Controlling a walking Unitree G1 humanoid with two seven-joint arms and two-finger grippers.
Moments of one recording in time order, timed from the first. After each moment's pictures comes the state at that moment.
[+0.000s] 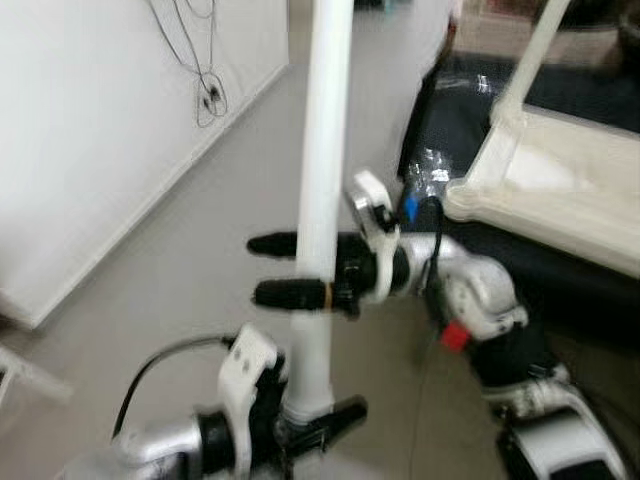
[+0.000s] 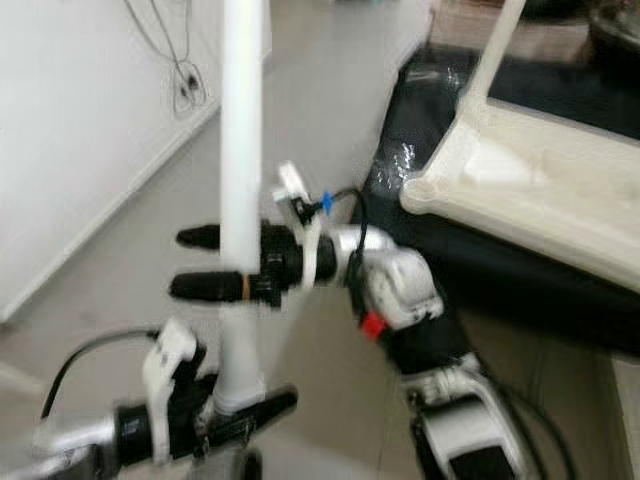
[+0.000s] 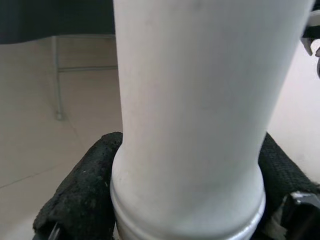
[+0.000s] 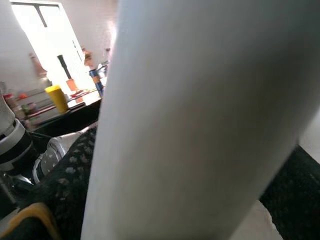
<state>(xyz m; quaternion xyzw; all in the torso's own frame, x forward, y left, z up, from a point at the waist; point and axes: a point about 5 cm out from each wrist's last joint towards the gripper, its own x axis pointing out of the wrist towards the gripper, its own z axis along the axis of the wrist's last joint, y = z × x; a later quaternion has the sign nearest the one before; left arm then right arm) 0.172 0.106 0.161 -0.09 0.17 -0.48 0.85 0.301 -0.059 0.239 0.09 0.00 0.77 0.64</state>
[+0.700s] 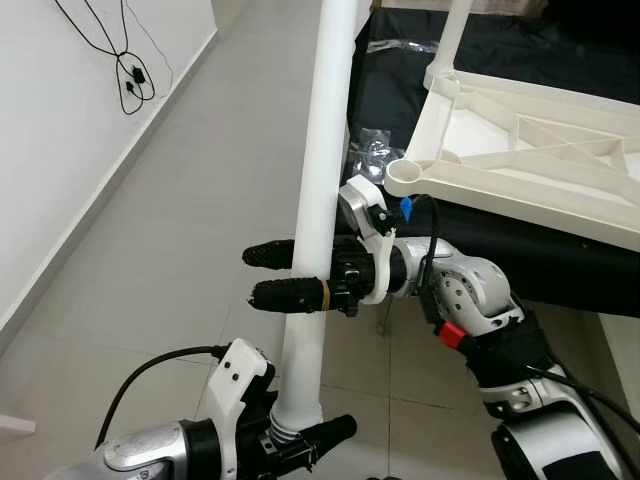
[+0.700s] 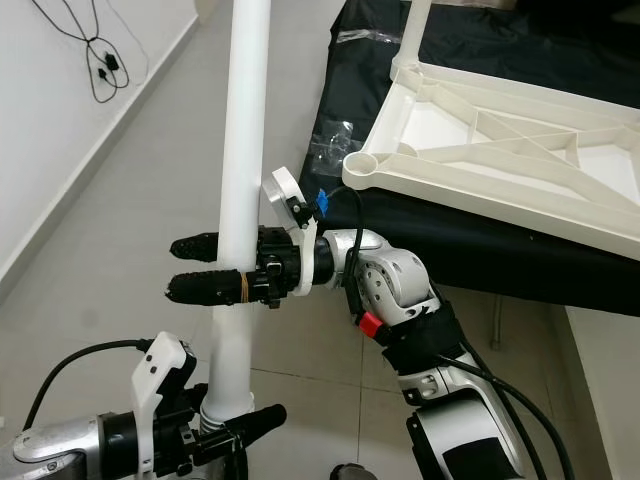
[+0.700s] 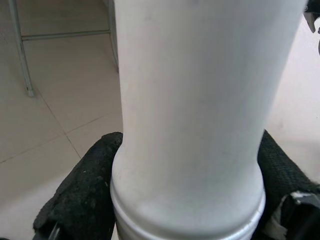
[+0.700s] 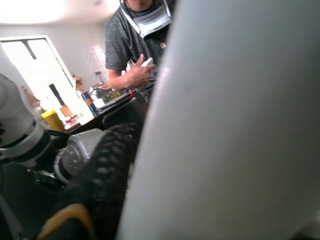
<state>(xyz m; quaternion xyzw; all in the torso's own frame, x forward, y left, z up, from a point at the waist) 0.167 0.114 0.155 -0.09 0.20 -0.49 0.84 0.298 -0.061 0.237 0.11 0.03 0.78 0.61</state>
